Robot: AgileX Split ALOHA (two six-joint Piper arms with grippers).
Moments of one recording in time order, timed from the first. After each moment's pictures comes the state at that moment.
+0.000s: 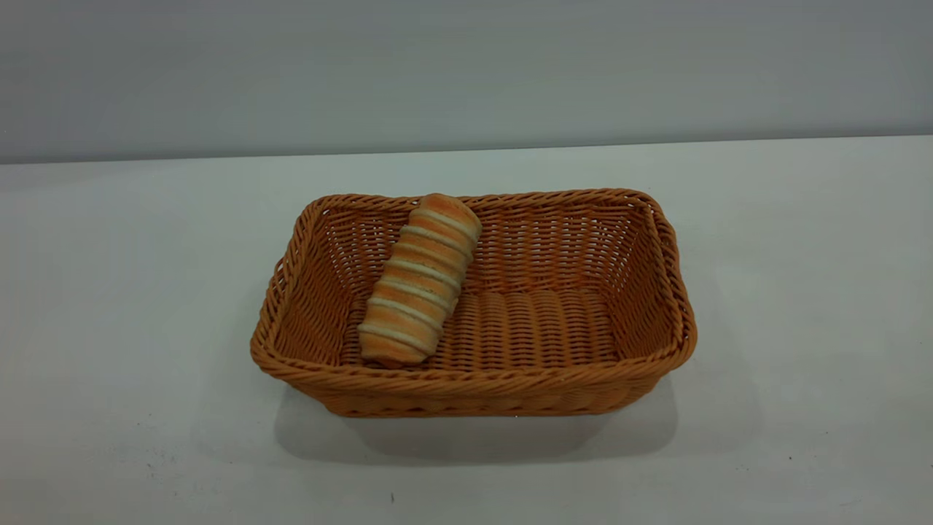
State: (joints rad) left arm -0.40 0.04 -0.49 -0.03 1.14 0.06; right arm 0.31 0.05 -0.57 0.18 1.17 -0.25
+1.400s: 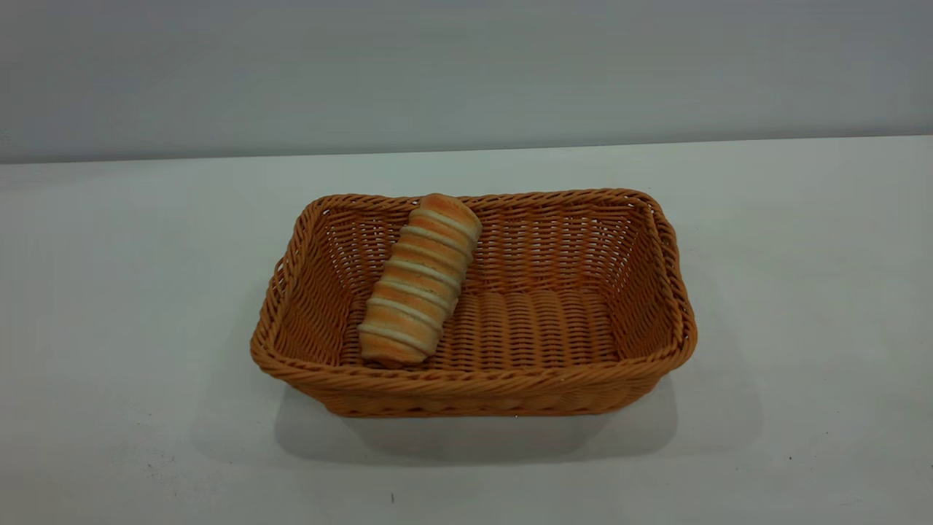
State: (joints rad) left arm -0.36 0.04 -0.49 -0.01 1.14 0.06; right arm 0.31 0.05 -0.47 0.11 1.14 -0.10
